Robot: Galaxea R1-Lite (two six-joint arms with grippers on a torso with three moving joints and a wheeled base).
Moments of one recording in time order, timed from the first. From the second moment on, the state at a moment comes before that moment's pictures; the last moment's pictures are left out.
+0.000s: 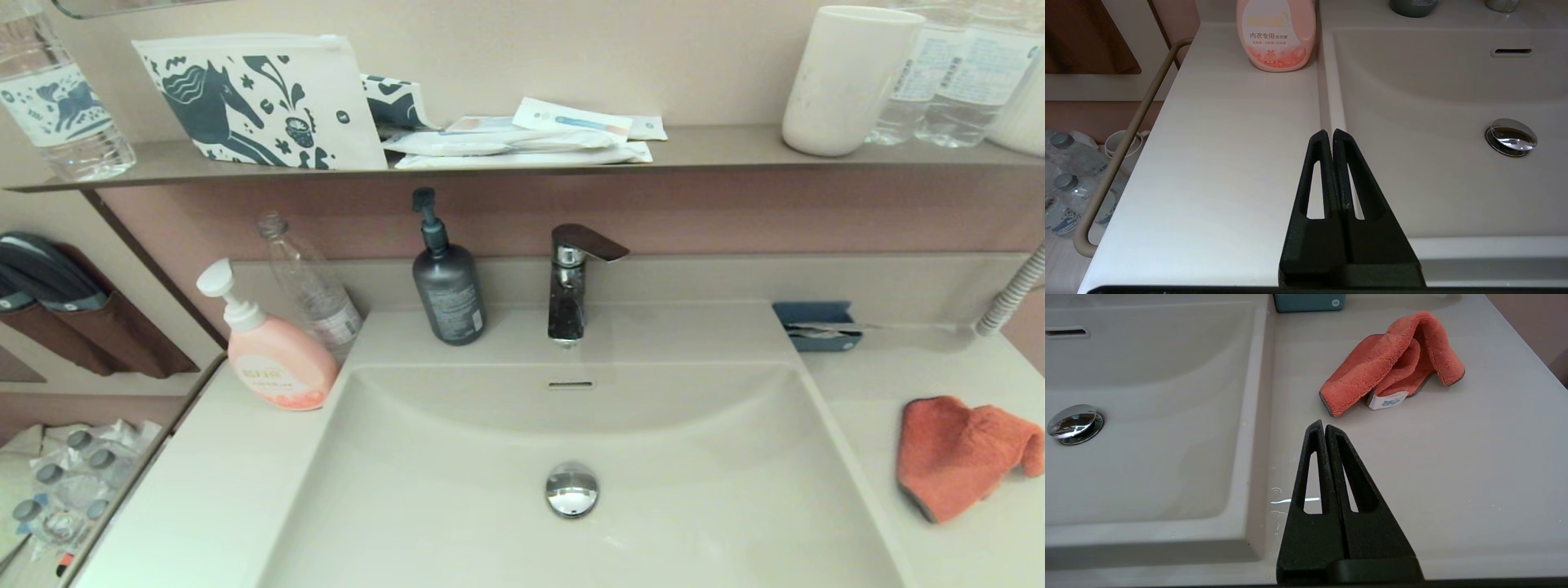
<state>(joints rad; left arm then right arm) 0.00 0.00 0.00 0.00 0.00 0.00 0.00 0.00 0.00 0.00 -0.03 0.02</state>
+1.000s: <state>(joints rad) 0.00 0.00 -0.06 0.00 -0.03 0.01 0.00 0.00 0.00 0.00 -0.03 0.02</state>
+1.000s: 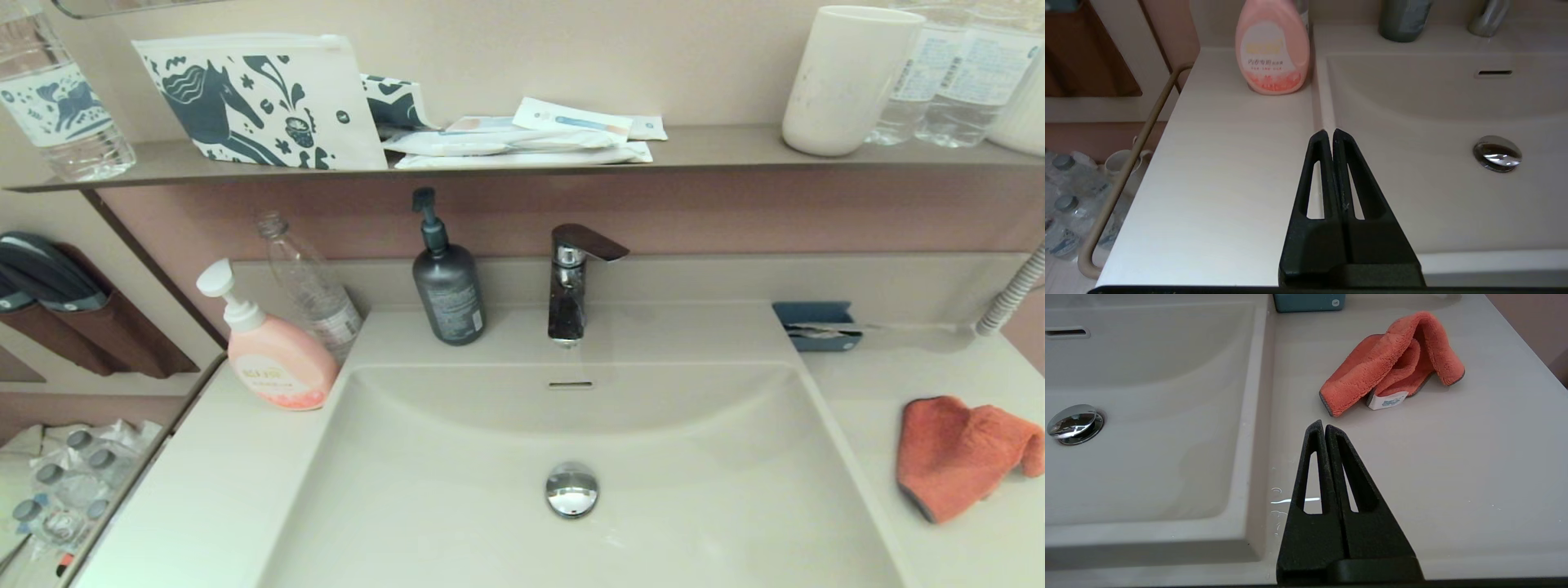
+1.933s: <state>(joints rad) -0.01 0.49 -0.26 -0.27 -0.30 0.01 0.00 0.00 0.00 0.00 -0.03 0.02</state>
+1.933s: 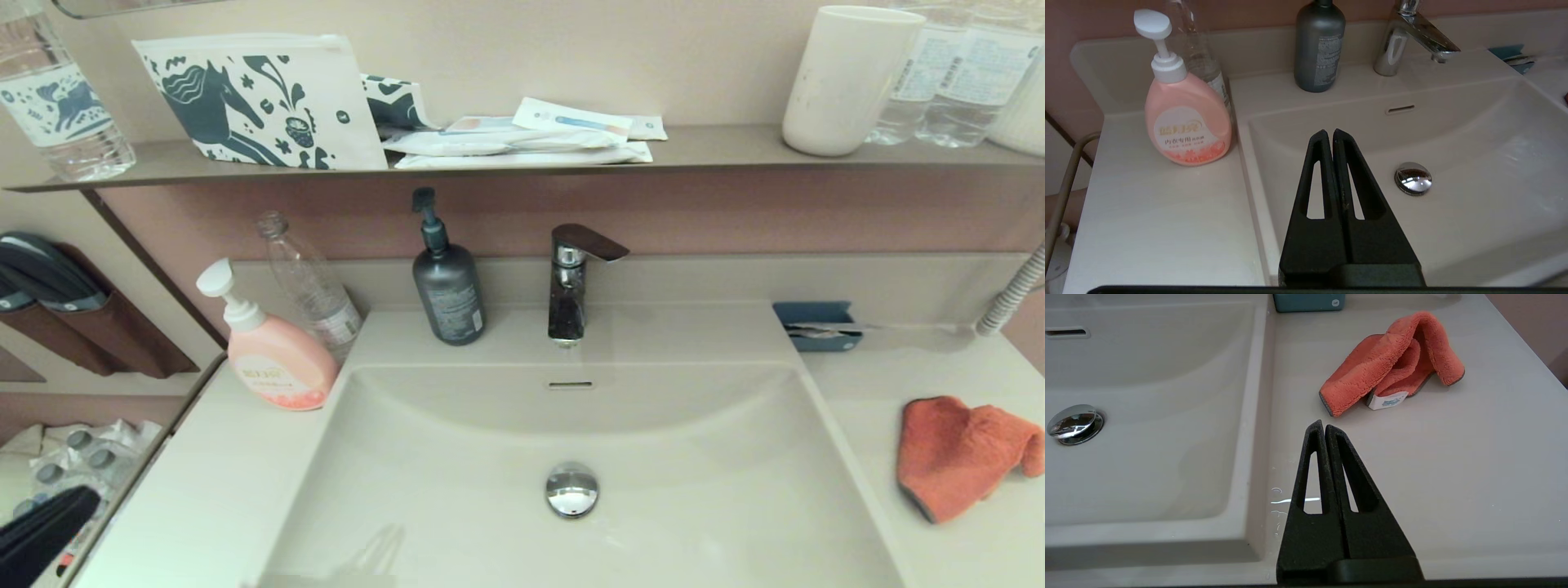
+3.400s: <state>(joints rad) -0.73 1.58 -0.57 -1.10 0.19 -0.05 0.00 0.00 0.00 0.00 -0.03 0.02</state>
